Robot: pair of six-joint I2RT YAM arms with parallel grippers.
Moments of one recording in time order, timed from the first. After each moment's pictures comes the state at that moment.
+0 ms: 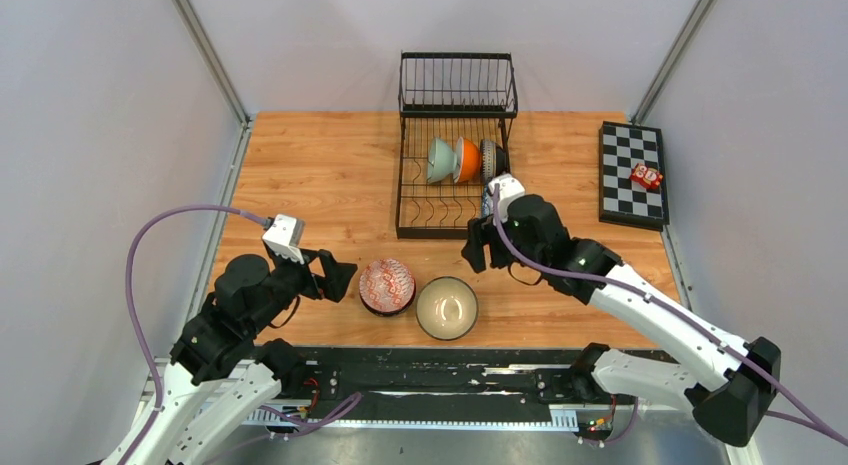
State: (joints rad) left arm -0.59 0.36 0.72 -0.65 -0.08 -0.30; right arm 0.77 1.02 0.93 -0.47 0.05 0.29
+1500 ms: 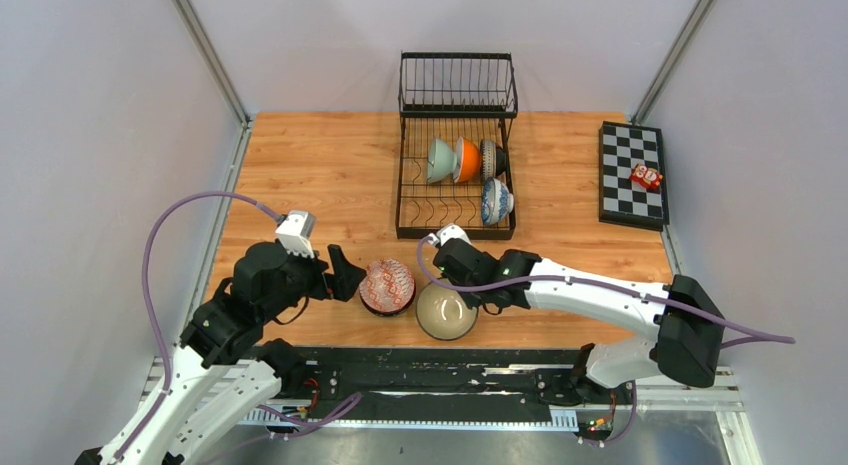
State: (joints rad) left arm -0.59 0.47 0.74 -0.72 -0.03 -0.45; right arm 1.09 1.34 0.96 -0.67 0.31 0.33
